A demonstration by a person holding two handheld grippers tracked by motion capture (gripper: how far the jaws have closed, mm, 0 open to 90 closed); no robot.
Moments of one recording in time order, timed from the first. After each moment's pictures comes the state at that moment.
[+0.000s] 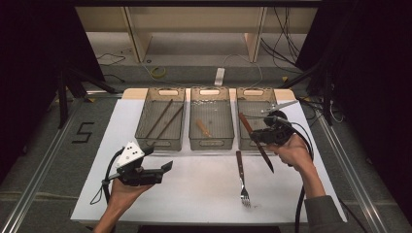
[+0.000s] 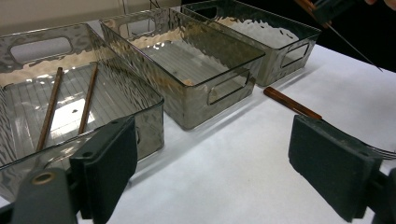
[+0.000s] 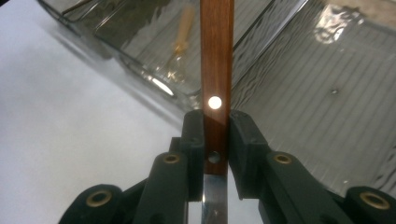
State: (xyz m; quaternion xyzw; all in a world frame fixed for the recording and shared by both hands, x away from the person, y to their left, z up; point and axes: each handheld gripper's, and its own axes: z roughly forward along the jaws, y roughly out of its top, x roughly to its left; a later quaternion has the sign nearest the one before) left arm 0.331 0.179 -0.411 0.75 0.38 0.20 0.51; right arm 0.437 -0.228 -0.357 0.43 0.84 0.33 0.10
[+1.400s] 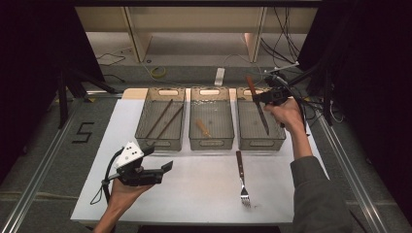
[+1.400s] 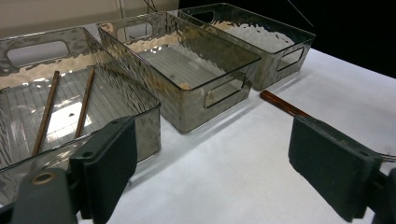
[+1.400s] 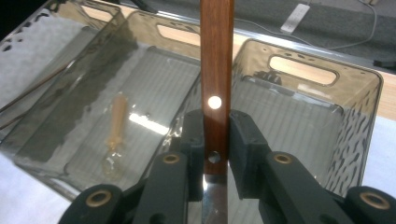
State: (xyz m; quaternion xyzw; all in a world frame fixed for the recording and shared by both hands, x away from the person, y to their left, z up) left arm 0.330 0.179 -0.411 0.74 0.37 0.20 0.52; right arm 0.536 -0.232 -0.321 0.50 0.78 0.34 0.15
